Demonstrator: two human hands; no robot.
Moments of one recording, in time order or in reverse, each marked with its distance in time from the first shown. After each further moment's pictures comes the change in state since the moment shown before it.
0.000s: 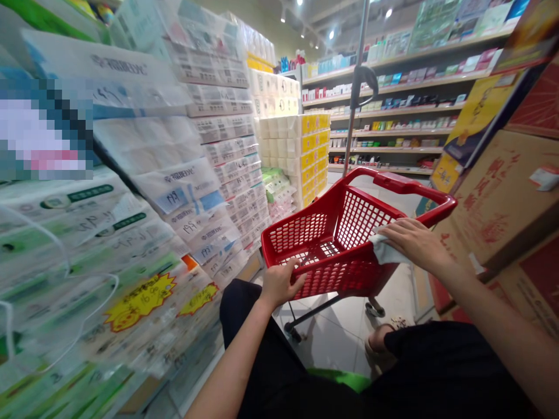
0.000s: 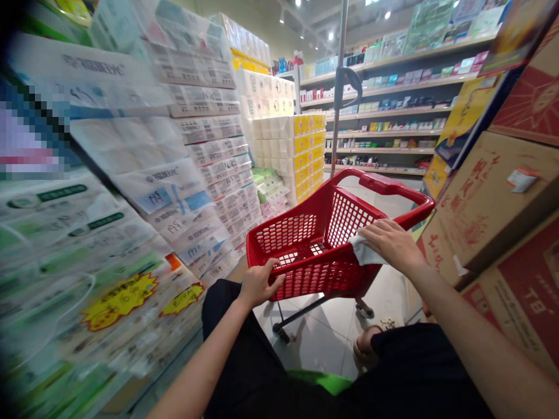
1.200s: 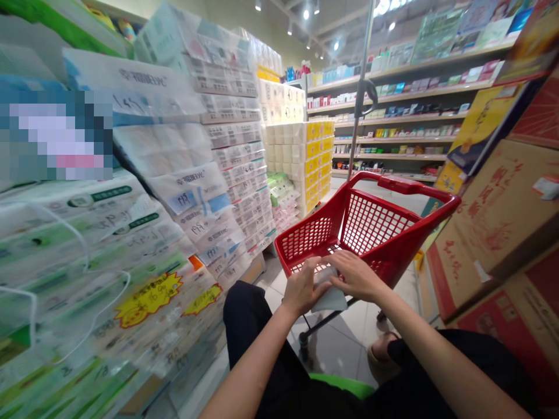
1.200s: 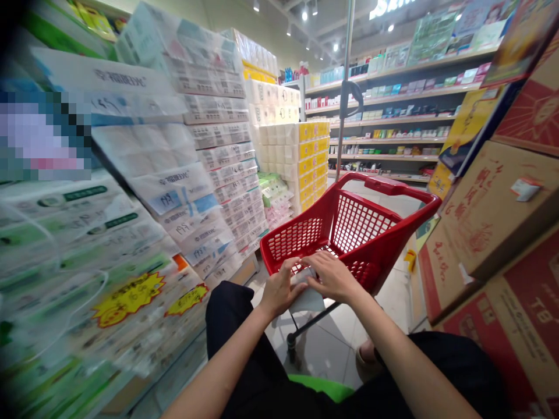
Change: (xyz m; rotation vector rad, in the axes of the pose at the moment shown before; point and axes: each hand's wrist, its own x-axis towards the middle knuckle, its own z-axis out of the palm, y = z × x) left_hand 0.005 0.042 0.012 -0.378 0.098 0.097; right_hand 0.057 -0.157 0.008 0.560 -0.051 -0.033
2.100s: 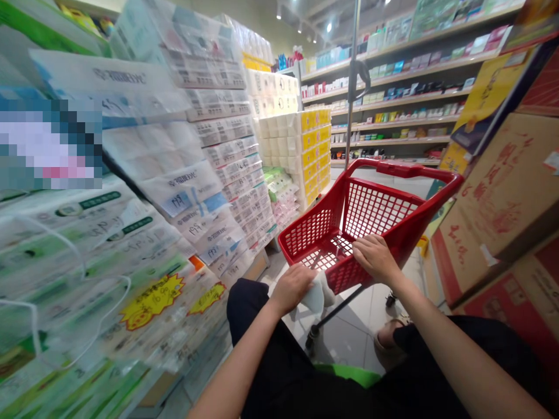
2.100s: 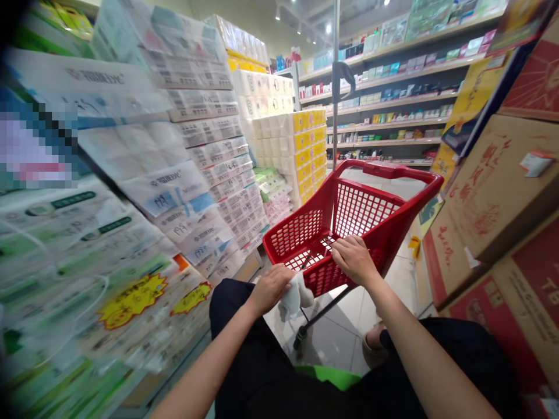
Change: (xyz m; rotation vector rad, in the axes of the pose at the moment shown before) left_hand -0.018 -0.034 -0.014 0.205 -0.202 0.303; right_hand -0.036 0.057 0.004 -0.167 0.178 0.236
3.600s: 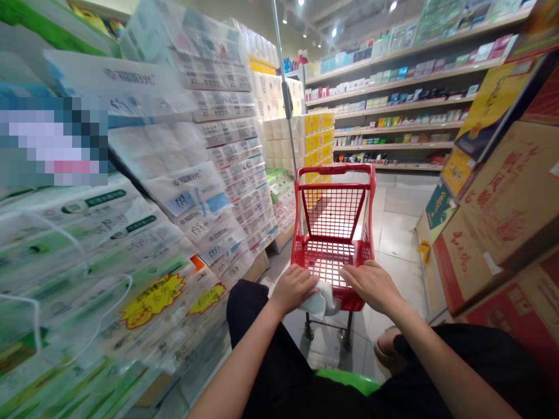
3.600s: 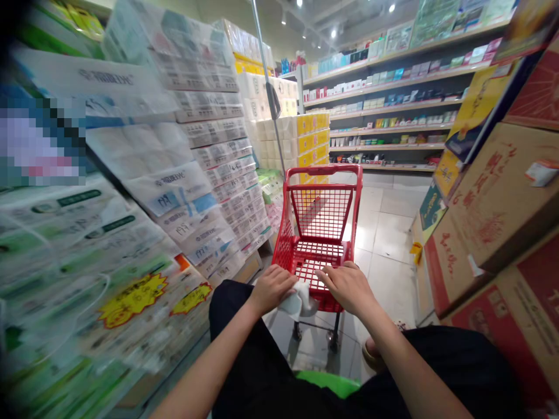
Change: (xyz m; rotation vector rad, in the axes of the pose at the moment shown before) left_hand 0.007 -0.002 -0.002 0.222 -0.014 0.049; right_hand -0.015 -0.061 -0.012 -0.104 -0.239 0.064
